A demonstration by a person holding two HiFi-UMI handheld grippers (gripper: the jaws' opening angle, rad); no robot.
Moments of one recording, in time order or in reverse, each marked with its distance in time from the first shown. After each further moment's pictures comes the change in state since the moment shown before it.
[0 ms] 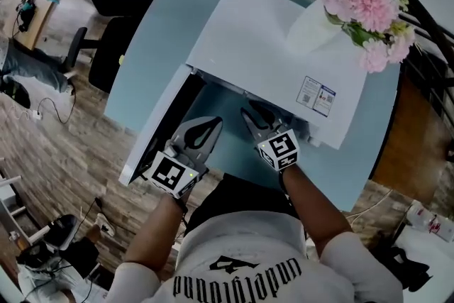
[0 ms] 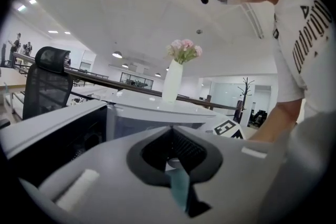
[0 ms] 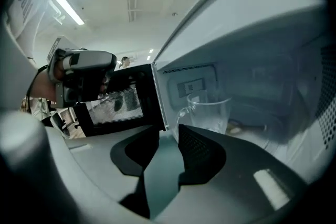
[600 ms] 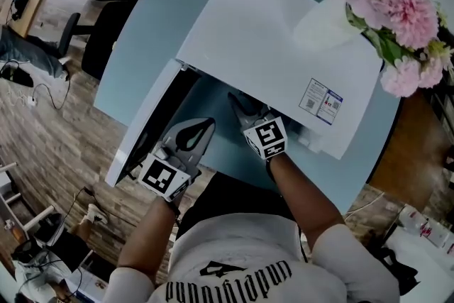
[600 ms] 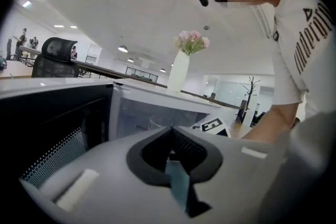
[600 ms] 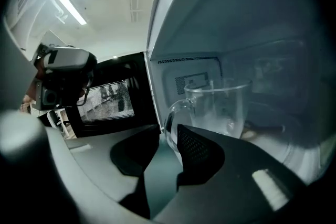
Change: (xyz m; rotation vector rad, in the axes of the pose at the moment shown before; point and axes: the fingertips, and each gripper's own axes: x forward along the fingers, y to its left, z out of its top) left arm 0.005 0.009 -0.033 -0.056 0.046 0.037; right arm 0.050 -0.015 -0.007 -0.025 -0.025 0.015
